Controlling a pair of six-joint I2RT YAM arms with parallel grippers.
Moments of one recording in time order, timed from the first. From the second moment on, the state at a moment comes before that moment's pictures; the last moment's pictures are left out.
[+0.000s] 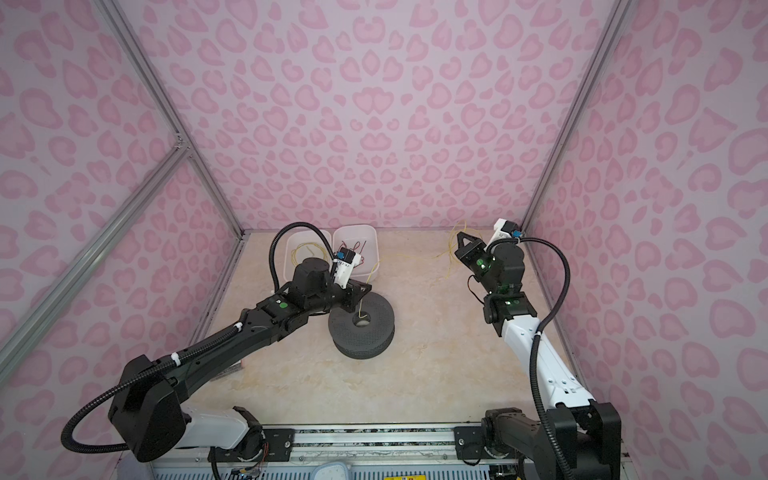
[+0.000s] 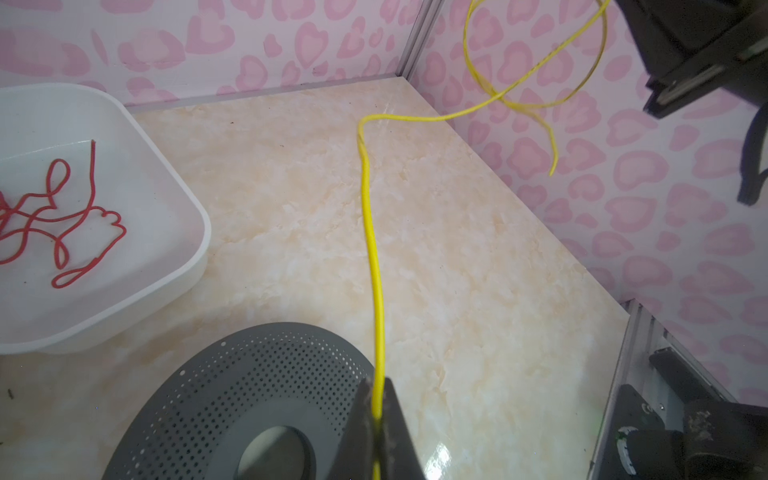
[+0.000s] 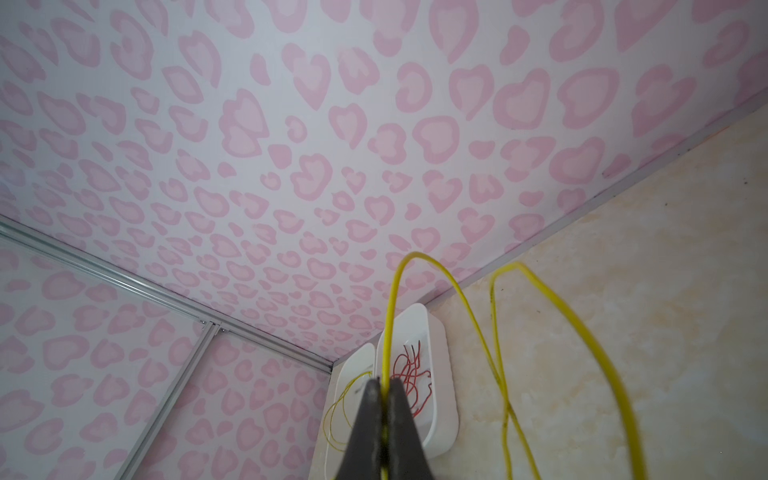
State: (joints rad) left arm -0.66 1.39 1.02 -0.14 0.25 -0.25; right arm 0.07 1.20 0.92 0.22 -0.23 0.92
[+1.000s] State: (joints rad) left arm -0.81 1.38 1.00 -0.24 0.13 -0.11; right arm -0.10 1.35 1.02 0.23 -0.35 1.01
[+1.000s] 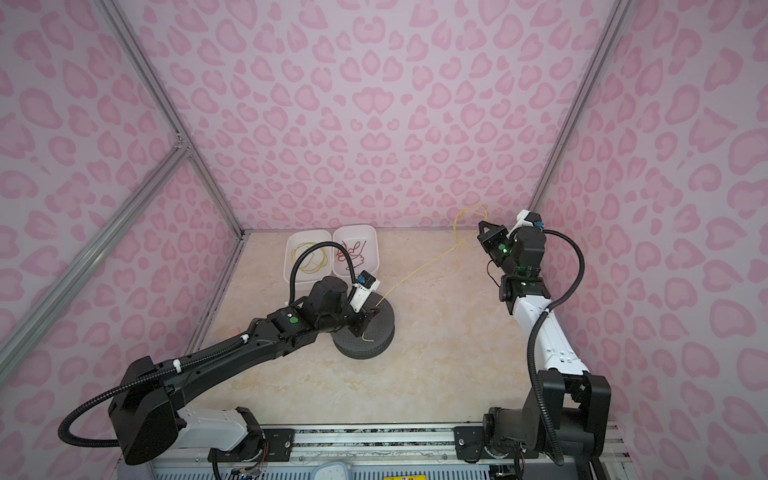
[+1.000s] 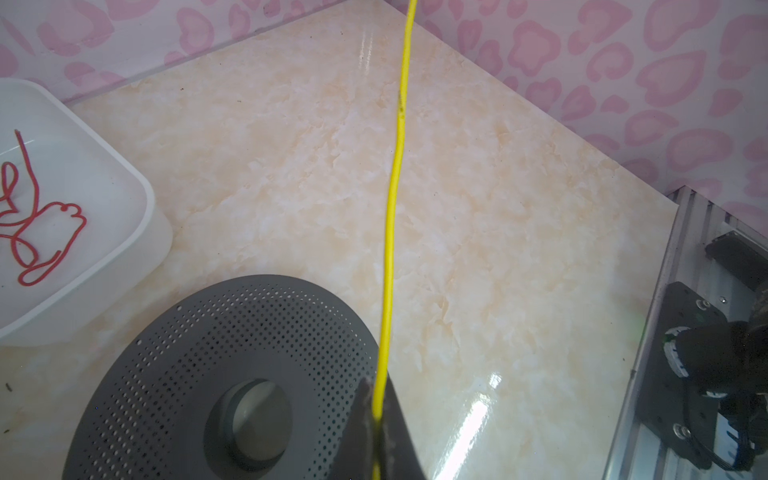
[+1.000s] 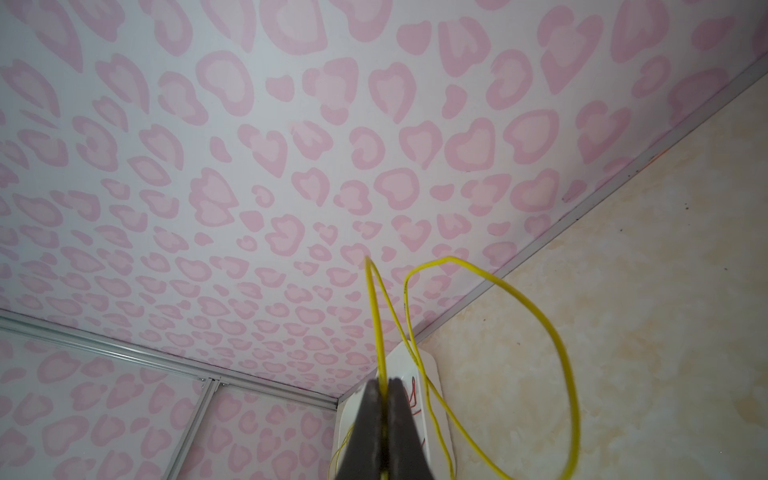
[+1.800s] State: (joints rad) left arm -0.81 1.61 1.31 -0.23 0.15 -0.23; right arm -0.16 1.15 0.68 0.12 -0.35 0.97
